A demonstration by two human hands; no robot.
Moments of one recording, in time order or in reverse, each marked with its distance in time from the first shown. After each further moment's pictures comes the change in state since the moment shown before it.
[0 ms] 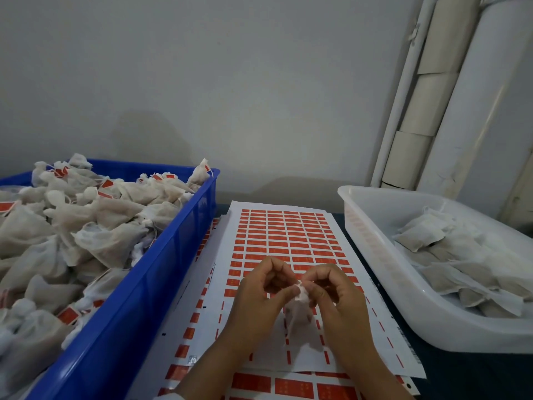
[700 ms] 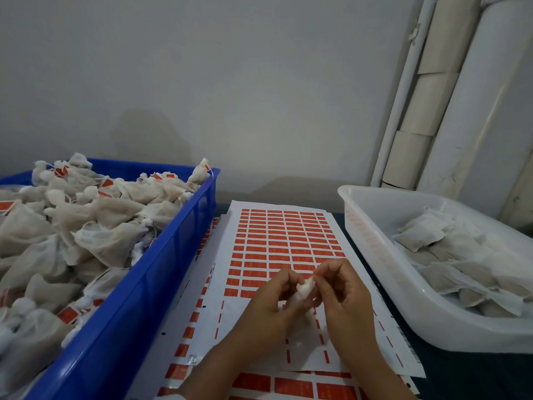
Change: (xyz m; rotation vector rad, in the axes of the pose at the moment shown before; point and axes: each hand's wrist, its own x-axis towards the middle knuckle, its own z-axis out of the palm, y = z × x) left_hand -0.006 -0.009 0.008 0.025 -0.226 -0.092; right_hand 0.003 0.001 -0.002 -0.001 0.102 0.025
